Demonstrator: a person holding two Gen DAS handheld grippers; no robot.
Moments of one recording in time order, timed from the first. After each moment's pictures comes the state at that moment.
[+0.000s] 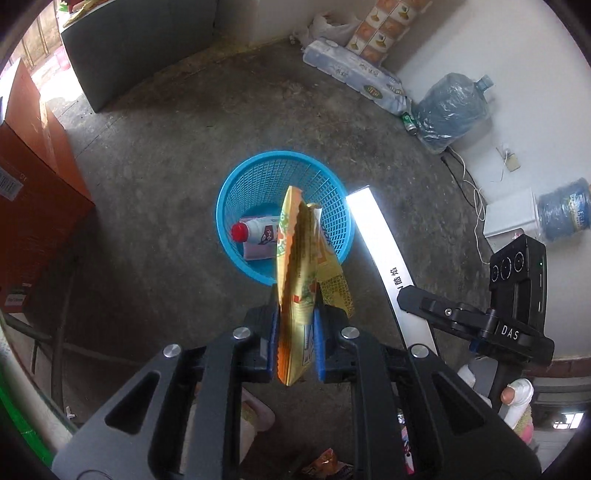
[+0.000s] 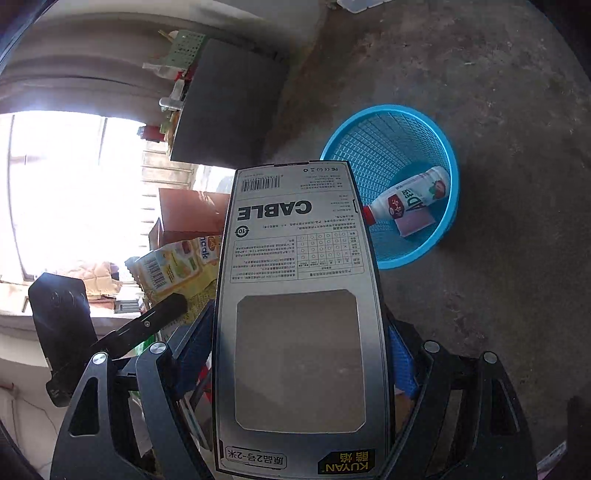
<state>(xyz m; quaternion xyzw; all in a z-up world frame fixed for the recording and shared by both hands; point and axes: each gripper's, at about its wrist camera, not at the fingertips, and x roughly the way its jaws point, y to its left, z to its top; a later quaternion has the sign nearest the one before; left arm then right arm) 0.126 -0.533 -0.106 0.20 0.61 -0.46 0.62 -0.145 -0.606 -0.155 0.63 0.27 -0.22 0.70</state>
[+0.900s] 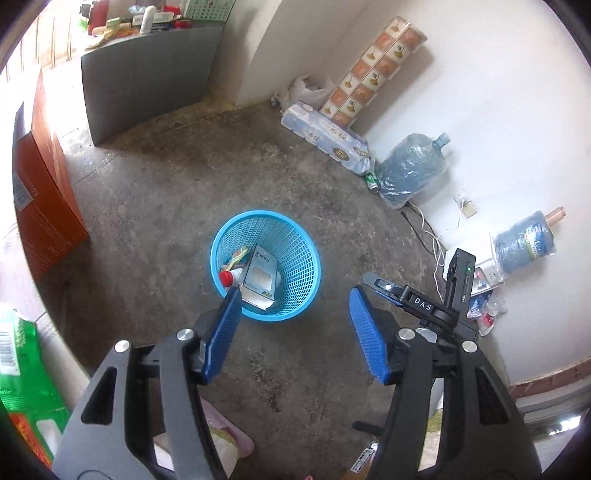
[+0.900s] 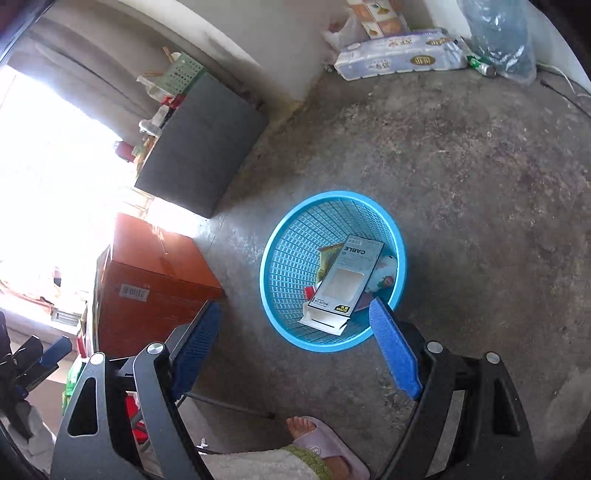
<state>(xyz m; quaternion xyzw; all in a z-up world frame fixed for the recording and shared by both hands) 0.141 -0.446 -0.004 0.08 0.52 -0.53 0.67 -0.173 -0.594 -0.094 0.46 0.26 -0.34 0.78</state>
